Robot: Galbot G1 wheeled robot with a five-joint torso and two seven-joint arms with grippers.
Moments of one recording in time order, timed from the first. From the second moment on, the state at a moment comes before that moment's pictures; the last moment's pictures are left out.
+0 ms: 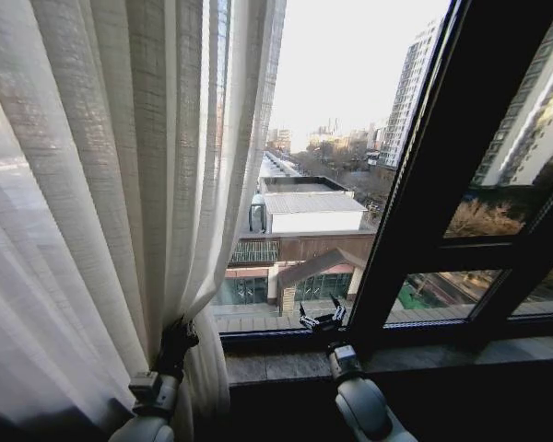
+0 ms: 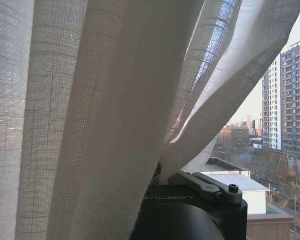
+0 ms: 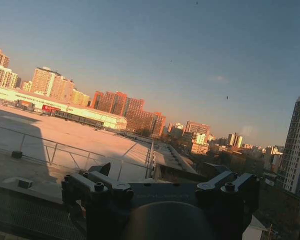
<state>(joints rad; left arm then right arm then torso) 1.58 -1.50 -0.56 -2.28 -0.08 0.13 0.01 -1.29 1.23 0.25 1.95 -0.02 -0.05 0.25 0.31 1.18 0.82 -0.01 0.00</state>
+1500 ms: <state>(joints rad) 1.55 -1.50 -0.74 -2.27 -0.18 0.13 -0.02 -1.29 1.23 0.25 1.94 -0.02 -0.04 0.25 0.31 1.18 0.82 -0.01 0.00</state>
